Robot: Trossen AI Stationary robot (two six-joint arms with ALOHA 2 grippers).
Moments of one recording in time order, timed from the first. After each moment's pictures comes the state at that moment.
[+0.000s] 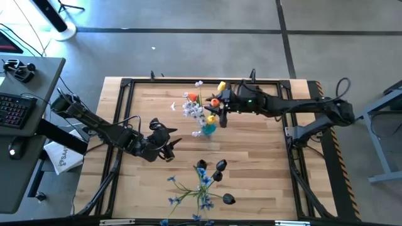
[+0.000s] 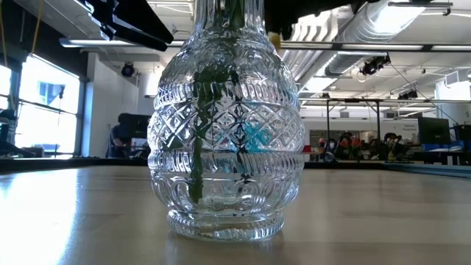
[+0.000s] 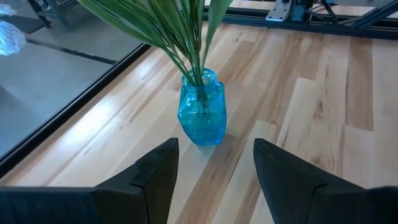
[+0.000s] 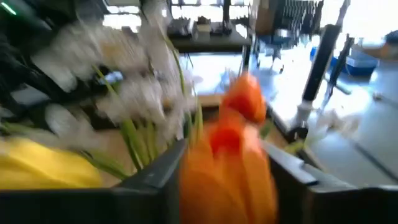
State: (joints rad) left arm -0.46 1.24 0.83 -0.34 -0.87 -0.48; right arm -0.16 1.39 1.05 0.13 -0.01 -0.03
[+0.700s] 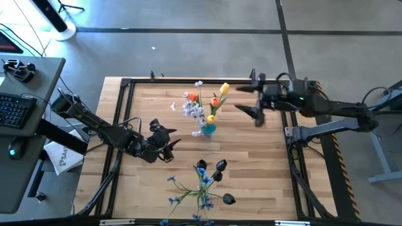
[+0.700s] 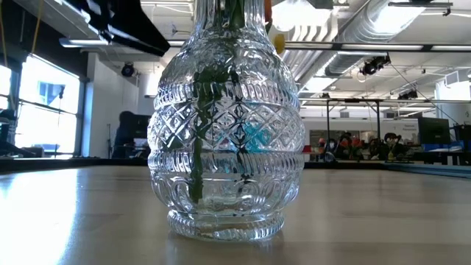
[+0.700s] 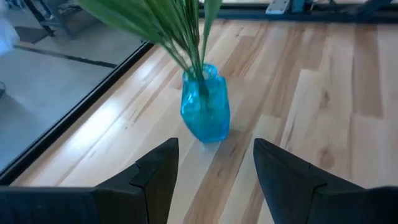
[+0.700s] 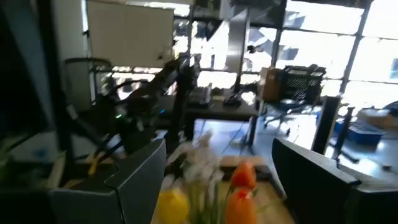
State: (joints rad) left arm -0.48 1.24 0.81 -0.33 -0.88 -0.44; right arm -0.08 0.98 1.05 0.00 0.00 -0.10
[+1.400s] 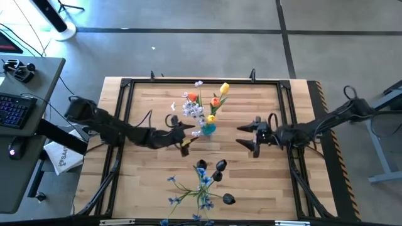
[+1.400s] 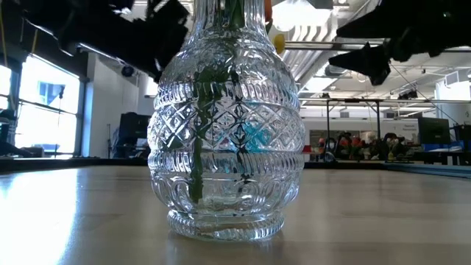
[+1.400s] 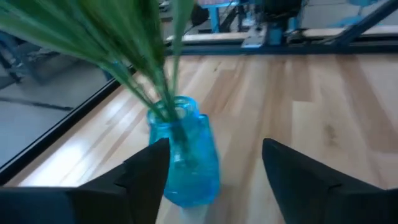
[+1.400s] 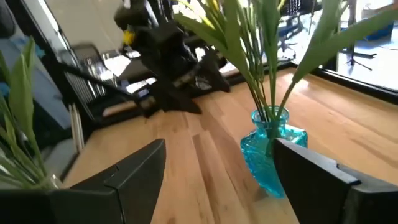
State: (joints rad) left arm -0.22 1.51 0.59 0.58 -0.60 -0.03; right arm 0.31 0.87 0.28 0.47 0.44 0.31
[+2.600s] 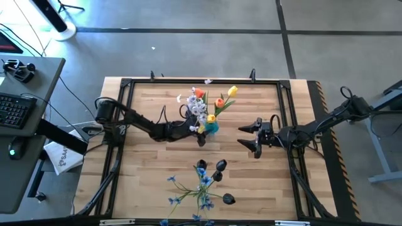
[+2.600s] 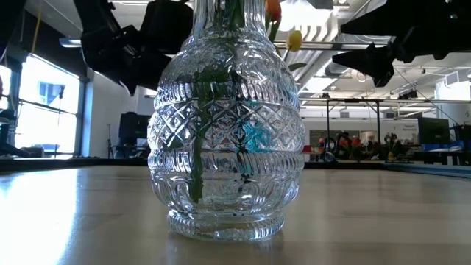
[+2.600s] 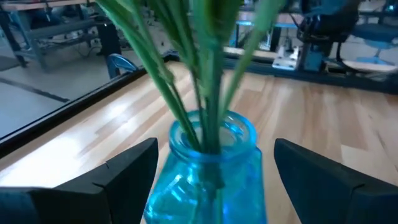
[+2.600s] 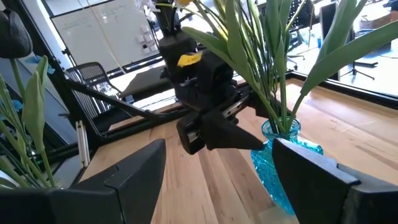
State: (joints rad) left arm -0.03 1.88 0.75 0.90 -0.48 -0.08; right arm 0.36 0.90 0.20 0.66 0.50 0.32
